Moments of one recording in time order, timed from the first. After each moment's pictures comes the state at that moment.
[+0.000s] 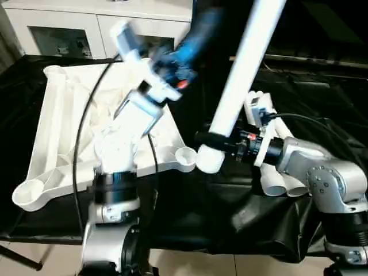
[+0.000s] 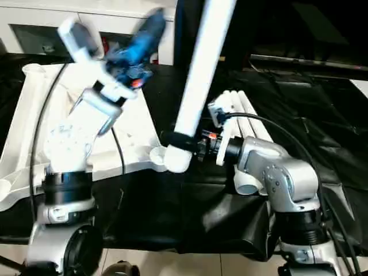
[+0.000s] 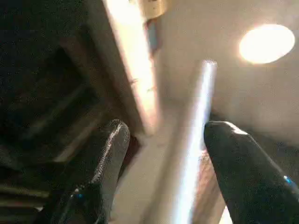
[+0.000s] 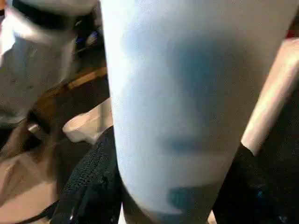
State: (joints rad) left arm -0.75 -0.07 0.30 0.10 -0.91 0.56 -0.57; right arm -0.46 -0.34 -0.01 -0.10 0.61 0.76 0.76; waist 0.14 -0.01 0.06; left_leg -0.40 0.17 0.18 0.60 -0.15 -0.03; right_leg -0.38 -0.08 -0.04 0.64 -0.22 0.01
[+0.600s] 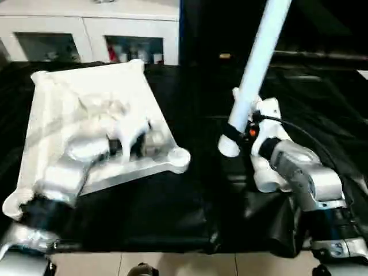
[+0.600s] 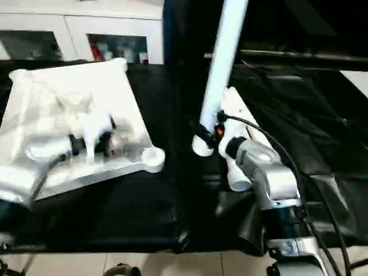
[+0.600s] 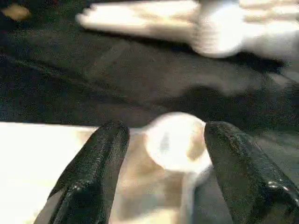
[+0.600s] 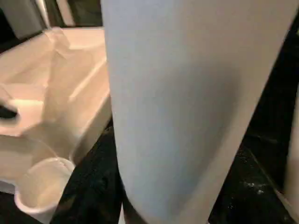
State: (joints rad) left arm -0.51 0.54 -0.23 0.27 -0.20 0.24 -0.94; right arm -0.48 -0.27 0.01 0.17 0.32 0.47 0.49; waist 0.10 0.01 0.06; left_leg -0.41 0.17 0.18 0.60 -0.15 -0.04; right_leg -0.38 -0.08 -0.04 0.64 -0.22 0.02
